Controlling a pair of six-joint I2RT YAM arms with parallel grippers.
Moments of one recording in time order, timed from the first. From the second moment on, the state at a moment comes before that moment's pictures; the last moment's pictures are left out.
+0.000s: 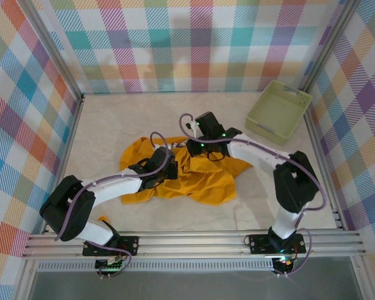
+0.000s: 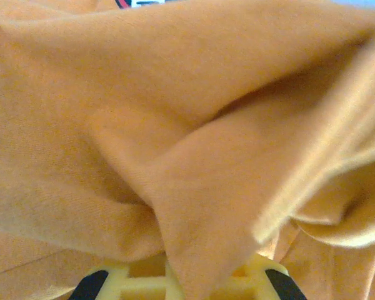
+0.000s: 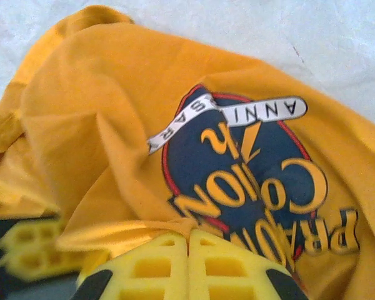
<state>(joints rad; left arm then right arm) -0.70 1.45 0.72 -0.11 -0.13 -0.62 0.68 1.78 1.34 -0.42 -0.18 0.24</state>
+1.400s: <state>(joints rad) -0.62 1.43 0.59 -0.05 -0.05 -0.69 0.84 1.83 1.19 -0.37 -0.08 0.70</state>
